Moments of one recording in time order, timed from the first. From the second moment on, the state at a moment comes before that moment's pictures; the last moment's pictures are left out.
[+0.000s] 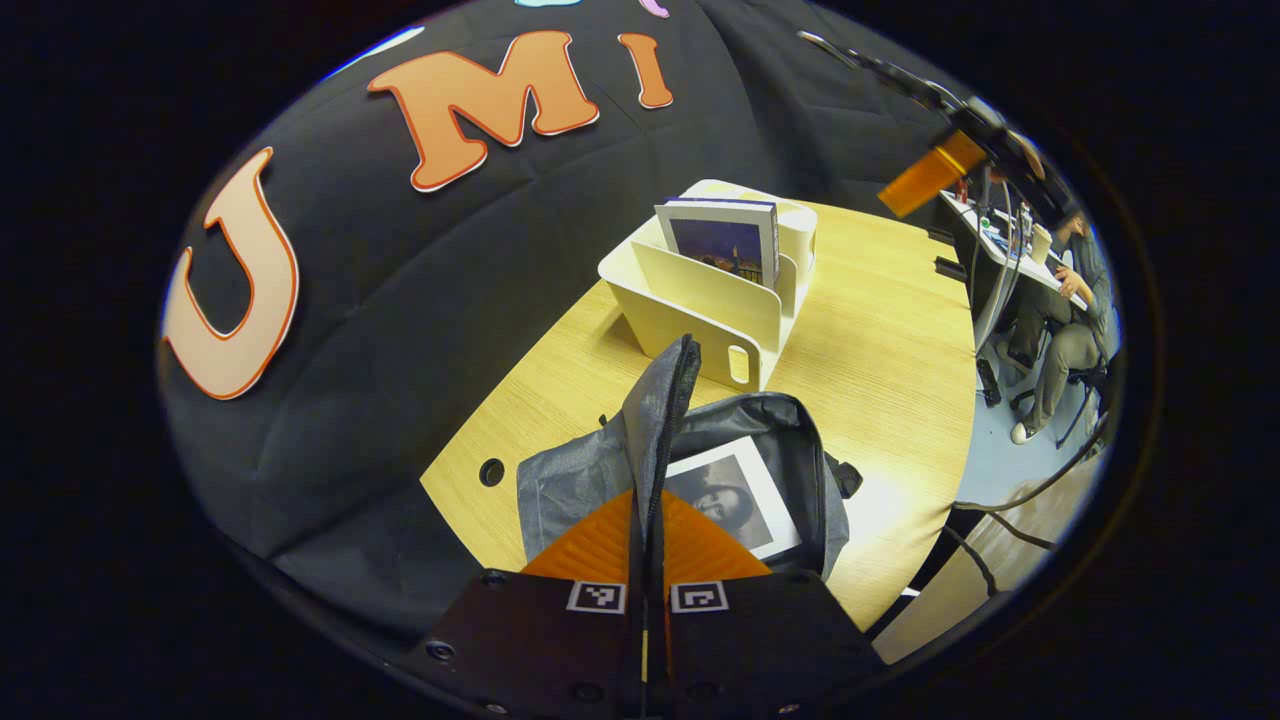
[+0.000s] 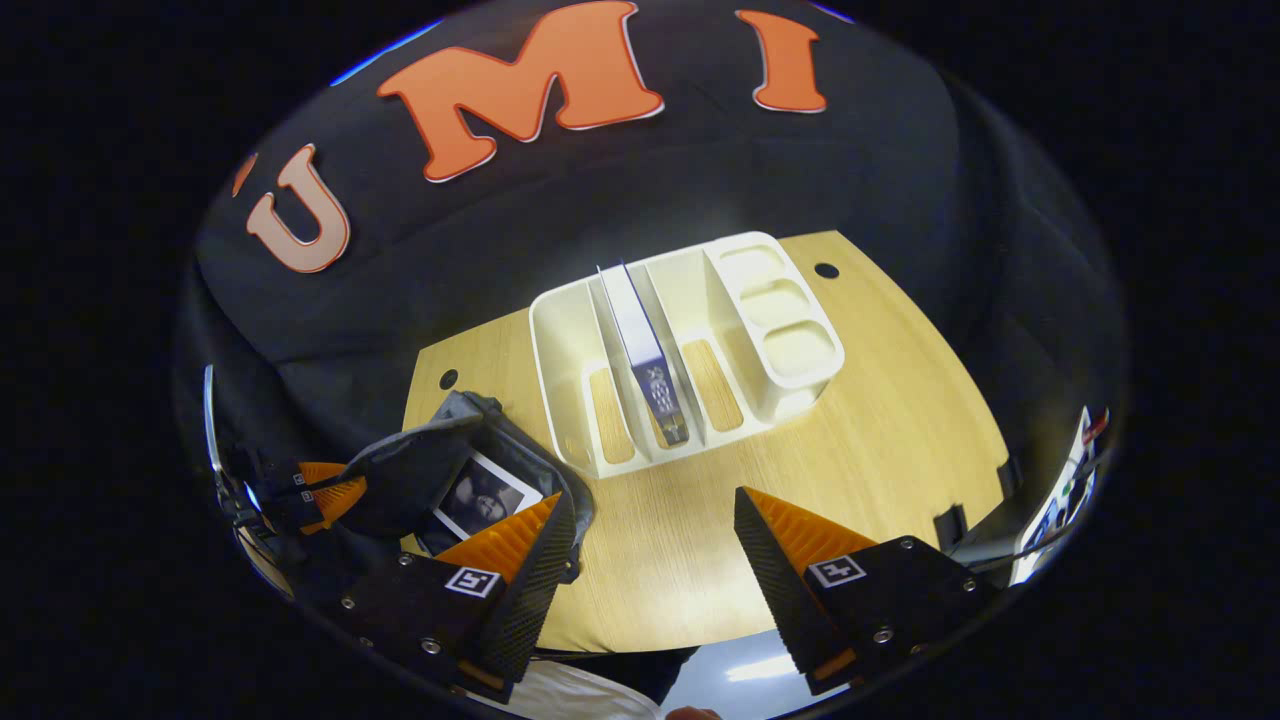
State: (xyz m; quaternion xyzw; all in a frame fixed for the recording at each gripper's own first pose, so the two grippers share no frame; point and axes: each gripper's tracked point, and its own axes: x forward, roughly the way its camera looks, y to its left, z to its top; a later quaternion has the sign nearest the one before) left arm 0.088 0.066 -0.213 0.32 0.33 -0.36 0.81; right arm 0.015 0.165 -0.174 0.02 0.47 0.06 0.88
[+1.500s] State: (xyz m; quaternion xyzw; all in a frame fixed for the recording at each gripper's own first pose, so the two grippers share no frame) left arm 0.090 0.080 -0.219 0.23 0.38 -0.27 0.86; right arm 0.194 0.202 -0.285 -0.14 0.58 0.08 0.80
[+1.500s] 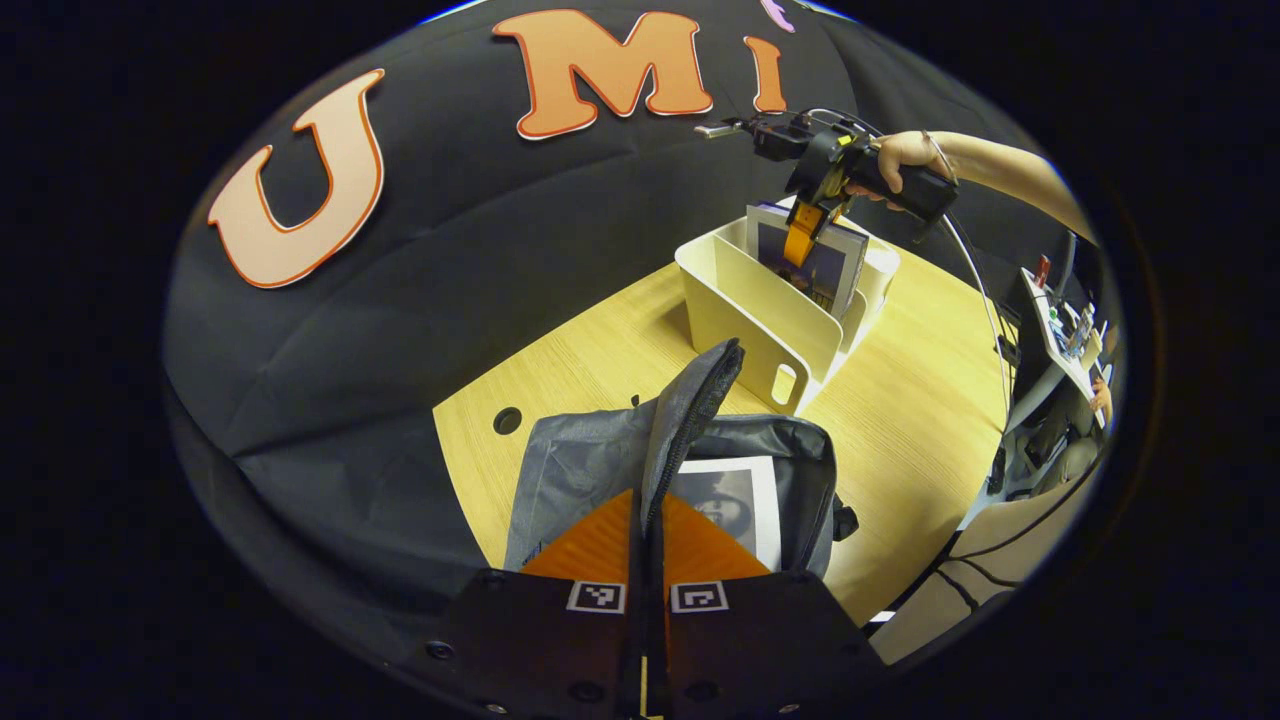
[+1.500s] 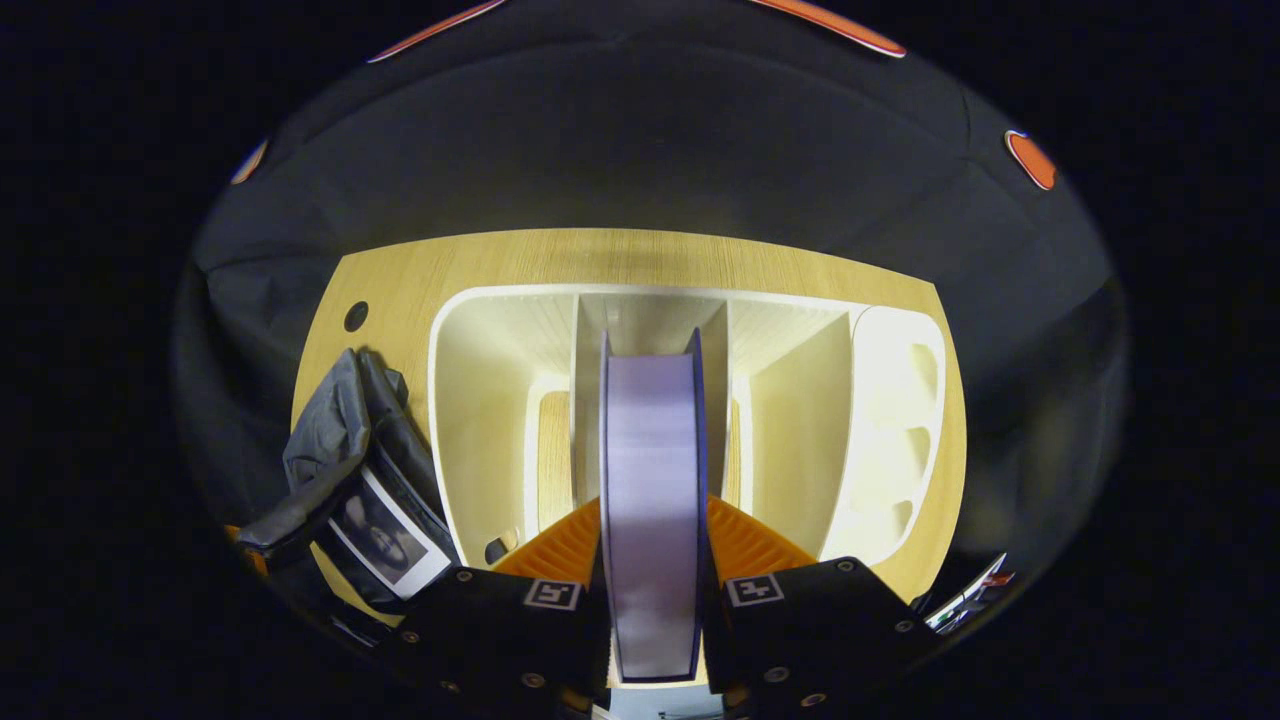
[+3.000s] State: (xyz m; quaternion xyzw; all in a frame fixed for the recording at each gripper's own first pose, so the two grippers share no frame) left arm 0.105 0.071 -0.223 0.28 0.38 -0.35 0.81; right arm -0.036 0.287 -0.176 0.15 0.53 0.16 0.82
